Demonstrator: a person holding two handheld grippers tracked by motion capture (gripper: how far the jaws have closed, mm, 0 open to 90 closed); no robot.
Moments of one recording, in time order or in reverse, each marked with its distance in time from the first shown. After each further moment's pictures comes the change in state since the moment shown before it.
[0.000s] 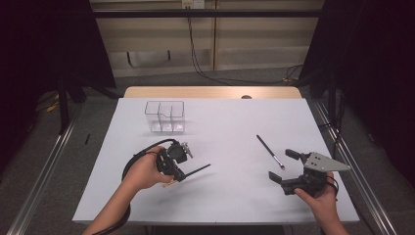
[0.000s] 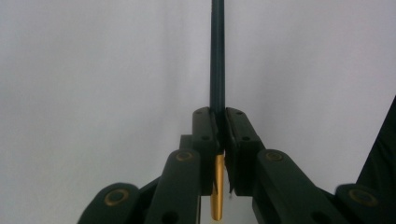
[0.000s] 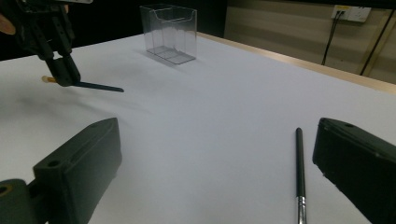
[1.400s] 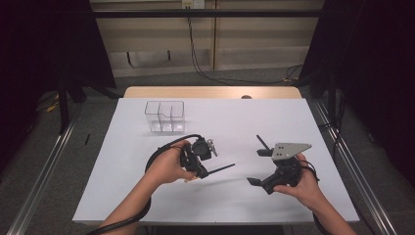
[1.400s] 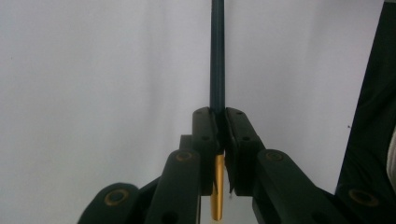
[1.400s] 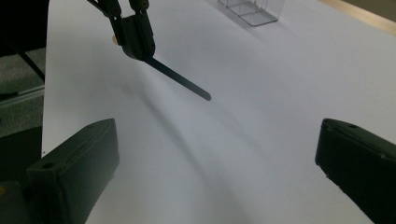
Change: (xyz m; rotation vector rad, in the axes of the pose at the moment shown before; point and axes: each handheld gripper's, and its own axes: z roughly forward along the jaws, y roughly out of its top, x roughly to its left) left arm -0.024 0.057 0.002 -0.027 -0.040 0.148; right arm 0.019 0.036 0.059 0.267 0.274 -0.124
